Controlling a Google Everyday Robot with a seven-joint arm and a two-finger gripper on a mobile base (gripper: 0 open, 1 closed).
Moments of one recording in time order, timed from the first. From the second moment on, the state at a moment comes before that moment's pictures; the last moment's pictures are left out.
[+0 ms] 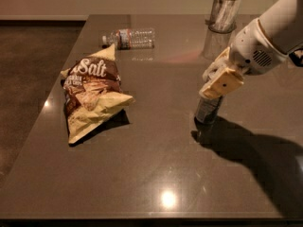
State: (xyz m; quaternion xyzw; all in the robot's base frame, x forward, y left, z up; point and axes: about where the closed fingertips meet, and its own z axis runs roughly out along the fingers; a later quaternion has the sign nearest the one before) arm 0.489 -0.151 0.935 -0.55 0.79 0.15 0.25
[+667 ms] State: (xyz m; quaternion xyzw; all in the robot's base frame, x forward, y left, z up) arm 0.507 -0.096 0.932 -0.59 0.75 0.18 0.24
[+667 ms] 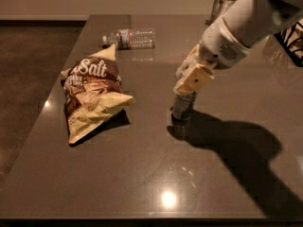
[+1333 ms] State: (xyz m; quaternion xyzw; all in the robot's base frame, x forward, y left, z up) arm 0.524 -0.045 0.929 -0.63 0.72 0.19 0.23
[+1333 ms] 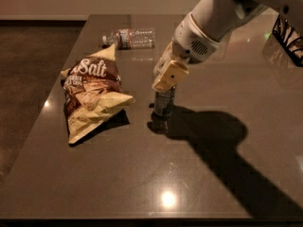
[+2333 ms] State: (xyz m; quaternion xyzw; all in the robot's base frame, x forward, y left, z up) arm 0.532 -0.002 0.925 -0.66 0.69 0.19 0.22
